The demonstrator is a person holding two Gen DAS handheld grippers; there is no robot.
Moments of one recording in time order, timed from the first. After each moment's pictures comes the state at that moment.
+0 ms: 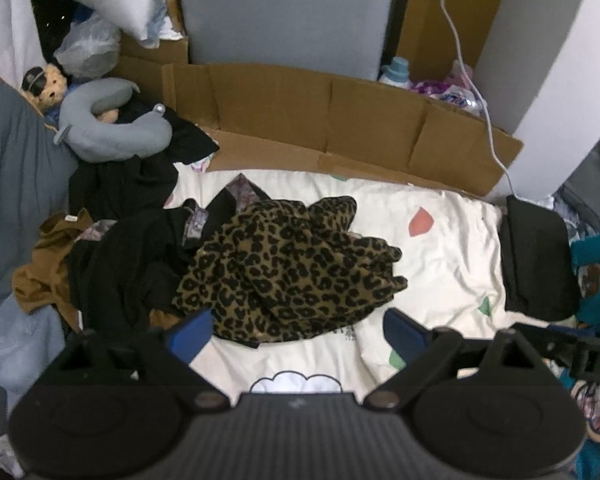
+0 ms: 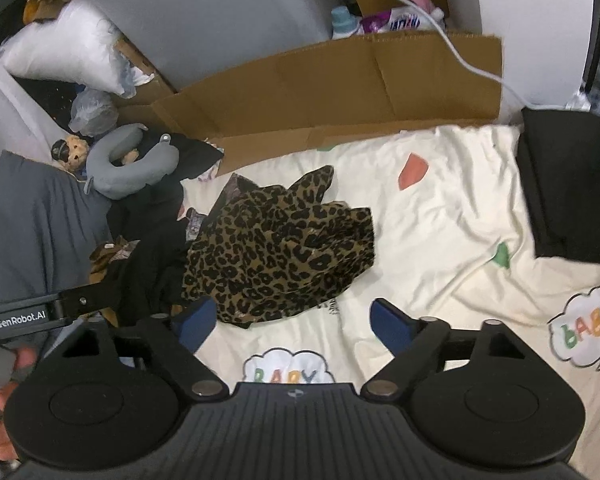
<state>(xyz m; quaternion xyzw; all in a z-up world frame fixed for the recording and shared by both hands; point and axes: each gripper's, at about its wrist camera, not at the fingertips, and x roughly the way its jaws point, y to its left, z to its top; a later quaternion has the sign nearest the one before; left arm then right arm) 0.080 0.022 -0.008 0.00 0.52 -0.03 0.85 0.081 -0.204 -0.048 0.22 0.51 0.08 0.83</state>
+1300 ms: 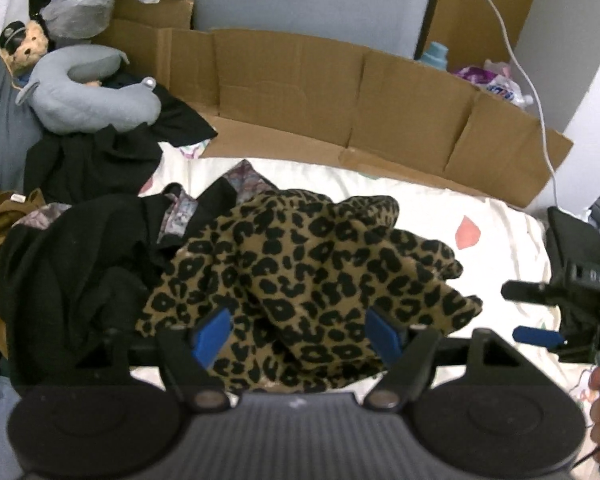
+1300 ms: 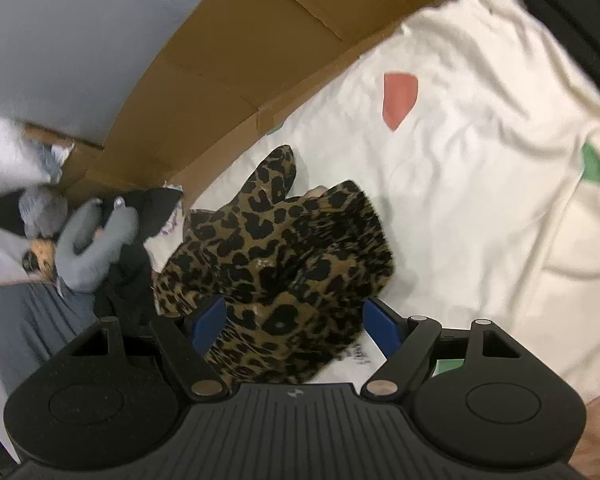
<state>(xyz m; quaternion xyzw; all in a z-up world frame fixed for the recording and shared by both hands) 0.126 0.064 -0.166 -0.03 0.49 -0.03 0.87 0.172 -0.216 -0.263 0.43 0.49 0.03 0.76</state>
